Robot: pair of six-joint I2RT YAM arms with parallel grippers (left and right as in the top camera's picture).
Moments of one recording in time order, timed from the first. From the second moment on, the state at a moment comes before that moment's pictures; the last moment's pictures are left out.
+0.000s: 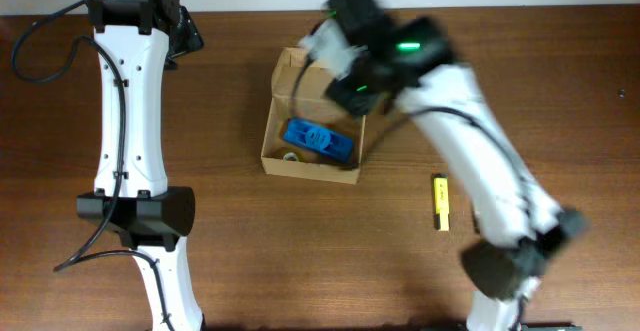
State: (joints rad) left arm -0.08 2.20 2.68 -1.68 -0.46 -0.51; right arm 0.50 1.94 2.24 -1.35 0.10 -0.43
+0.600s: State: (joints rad) left arm -0.08 2.20 2.68 -1.68 -0.46 -0.51; right arm 0.04 1.54 1.45 -1.22 0.07 -0.06
